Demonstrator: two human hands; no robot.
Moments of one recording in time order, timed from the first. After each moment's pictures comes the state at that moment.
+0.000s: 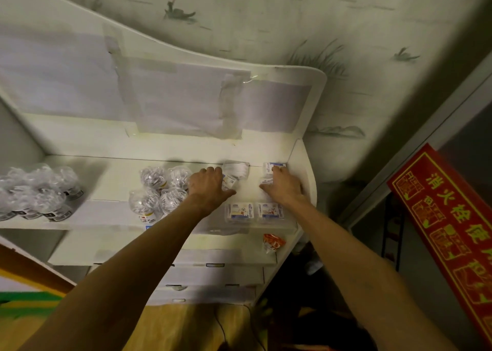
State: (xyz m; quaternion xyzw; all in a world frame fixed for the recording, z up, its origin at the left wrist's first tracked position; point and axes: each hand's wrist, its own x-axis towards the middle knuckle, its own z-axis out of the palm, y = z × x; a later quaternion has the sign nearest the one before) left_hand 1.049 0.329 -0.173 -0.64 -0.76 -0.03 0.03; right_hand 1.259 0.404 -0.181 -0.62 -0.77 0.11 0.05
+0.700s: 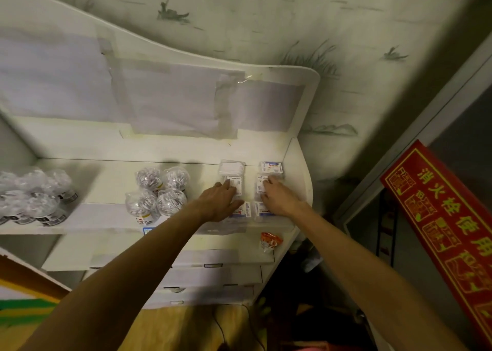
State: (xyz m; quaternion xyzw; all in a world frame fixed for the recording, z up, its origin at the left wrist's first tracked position) left_hand 1.066 0.324 -0.191 -0.78 -0.61 0.00 -0.13; right_hand 1.278 0.391 -0.192 -0.52 -0.84 0.15 -0.03
